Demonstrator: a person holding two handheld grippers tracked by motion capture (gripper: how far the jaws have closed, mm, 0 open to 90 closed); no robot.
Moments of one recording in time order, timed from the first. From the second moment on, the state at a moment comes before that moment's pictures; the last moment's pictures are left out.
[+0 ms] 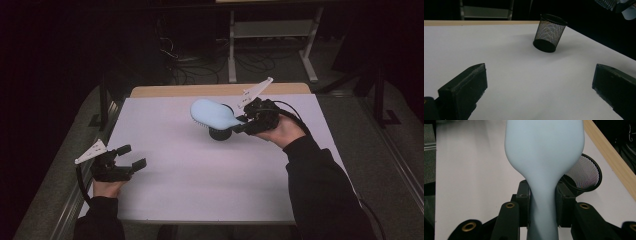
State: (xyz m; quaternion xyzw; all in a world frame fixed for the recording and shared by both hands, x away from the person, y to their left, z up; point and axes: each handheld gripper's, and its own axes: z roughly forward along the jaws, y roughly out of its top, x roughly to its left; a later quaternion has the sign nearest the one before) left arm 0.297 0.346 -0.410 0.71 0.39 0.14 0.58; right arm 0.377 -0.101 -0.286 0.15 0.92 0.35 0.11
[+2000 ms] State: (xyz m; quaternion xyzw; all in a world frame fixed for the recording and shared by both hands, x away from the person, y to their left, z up) left arm 0.353 0.266 -0.335 0.72 0.32 0.06 0.61; right arm 0.383 -0.044 -0.263 0.10 0.90 0.39 0.13
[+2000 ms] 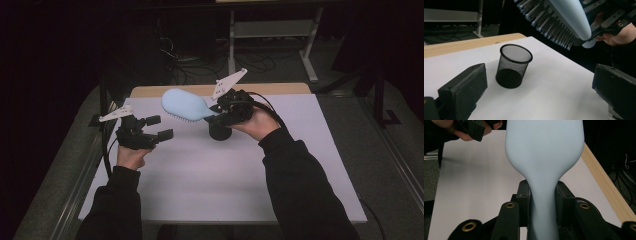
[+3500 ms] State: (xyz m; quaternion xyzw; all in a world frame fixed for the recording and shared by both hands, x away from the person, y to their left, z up) left arm 0.364 0.241 -0.321 0.71 0.30 0.03 0.63; right arm 0.385 -0.018 -0.287 0.10 0.91 0.39 0.12
